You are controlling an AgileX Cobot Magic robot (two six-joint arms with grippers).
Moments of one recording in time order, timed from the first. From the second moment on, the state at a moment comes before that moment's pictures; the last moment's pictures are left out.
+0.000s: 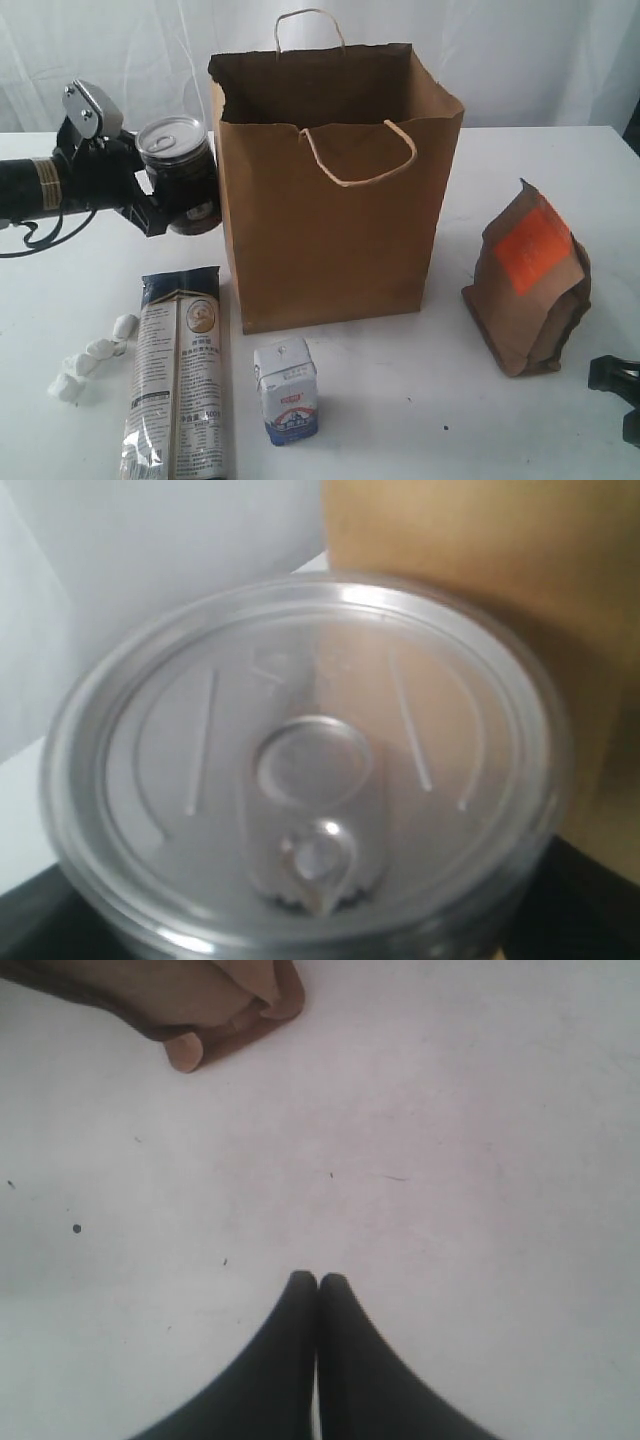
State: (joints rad) left arm -0.08 1.88 -1.00 1.21 -0.91 -0.60; right arm -0.08 0.98 -0.40 0.30 0.70 0.06
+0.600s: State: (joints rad) left arm -0.08 1.55 -0.99 1.24 -0.86 -0.91; right arm -0.08 0.98 -0.40 0.31 0.68 0.06
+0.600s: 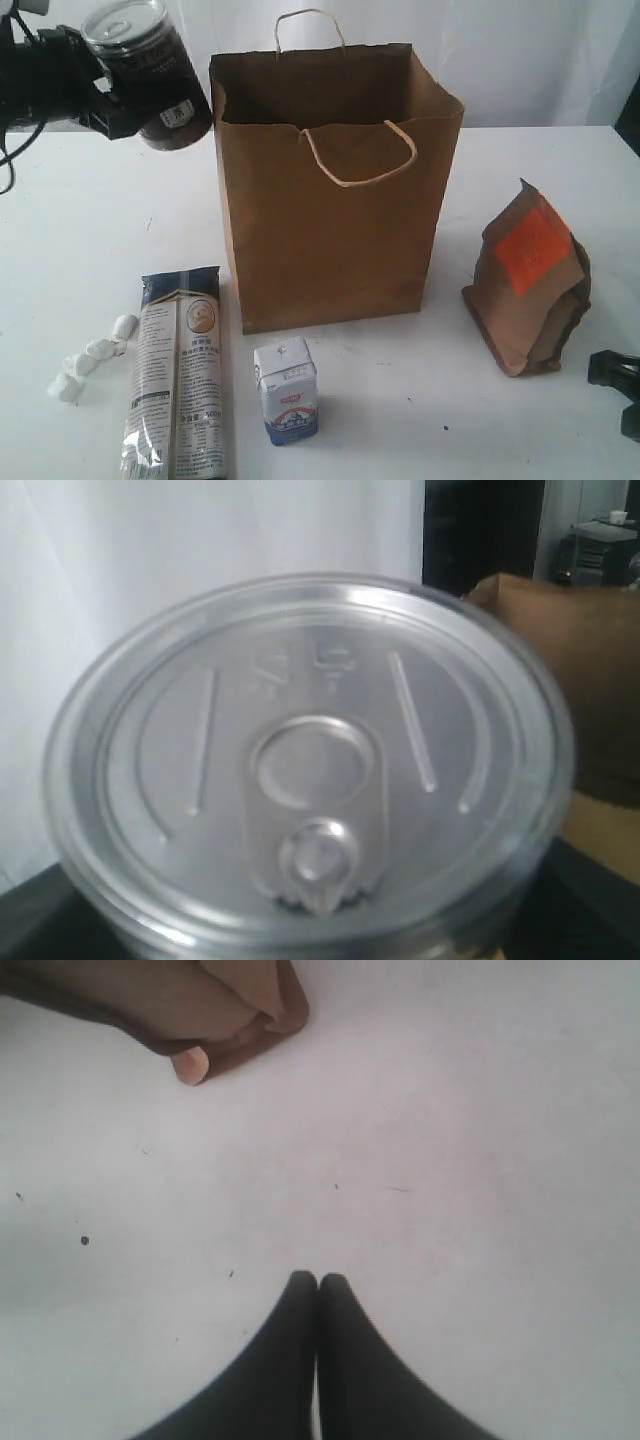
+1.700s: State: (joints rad) left arm -0.16 1.39 -0.99 0.88 -0.92 -1.00; right arm -0.08 0.98 -0.40 0.39 0.50 0.06
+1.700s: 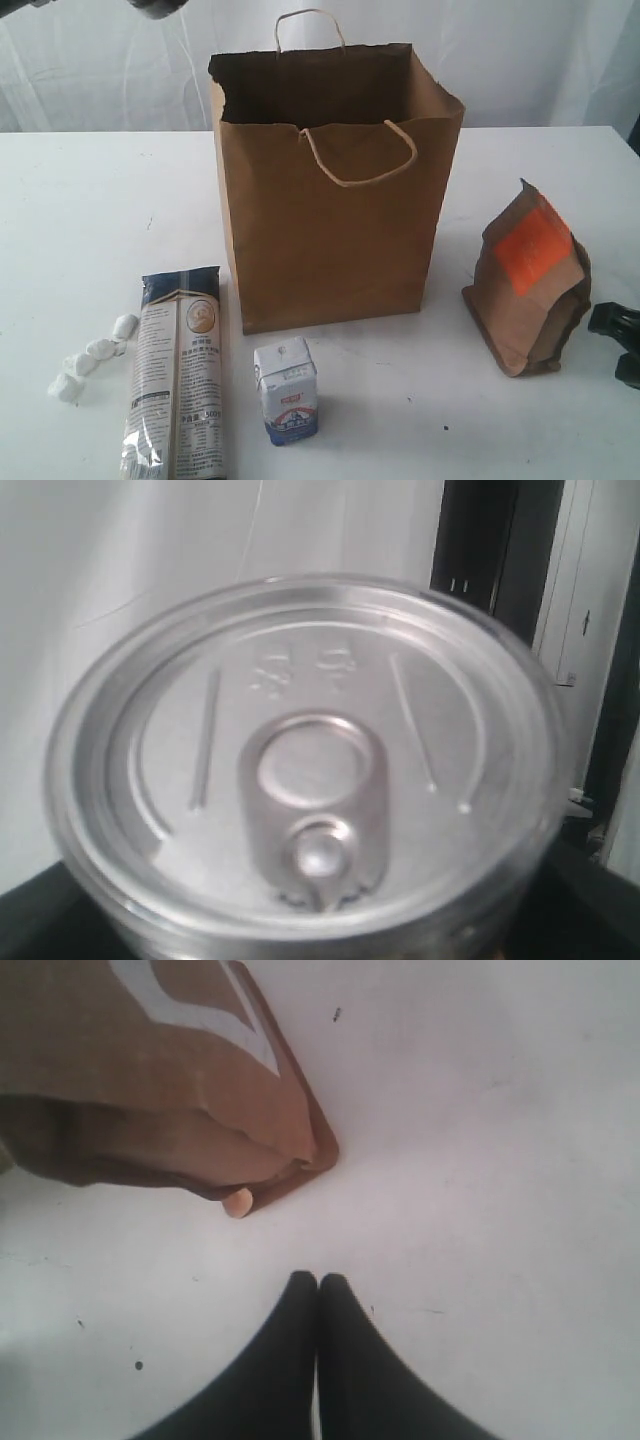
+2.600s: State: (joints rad) left arm -0.51 1.62 -1.21 0.98 -0.64 -0.72; right arm -0.08 1.04 -0.40 0.41 0.47 0.06
